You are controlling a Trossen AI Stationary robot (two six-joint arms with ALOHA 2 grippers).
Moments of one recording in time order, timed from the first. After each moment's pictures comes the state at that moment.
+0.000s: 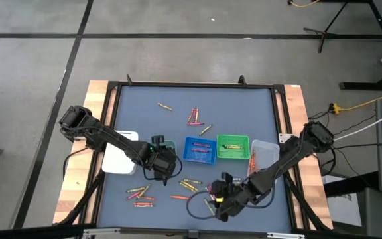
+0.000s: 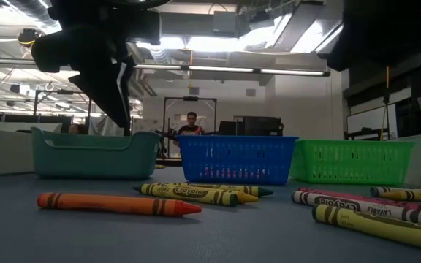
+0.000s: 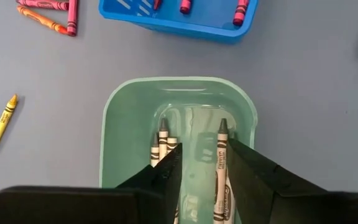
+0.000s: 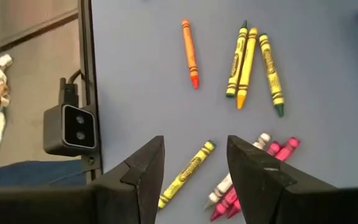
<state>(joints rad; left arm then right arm) -0.36 1.66 1.11 -0.78 -0.45 -0.44 0.68 1.78 1.22 -0.33 0.32 0.89</state>
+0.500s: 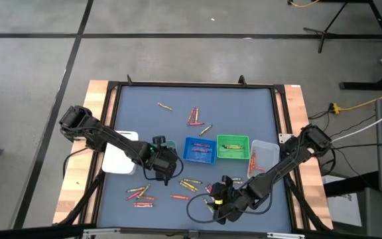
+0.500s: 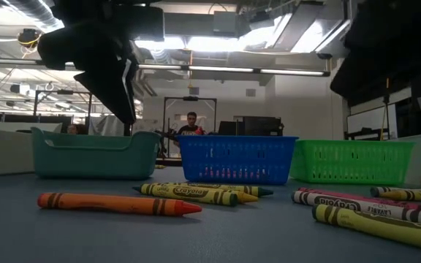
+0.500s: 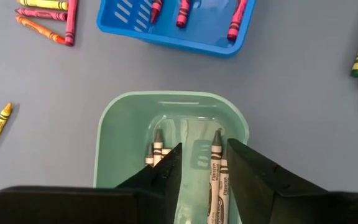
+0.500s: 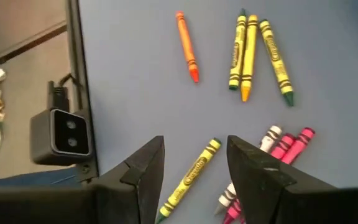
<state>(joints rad) -0.36 1.66 1.11 -0.74 -0.45 -0.44 0.71 1.83 1.22 -0.30 0.37 0.97</state>
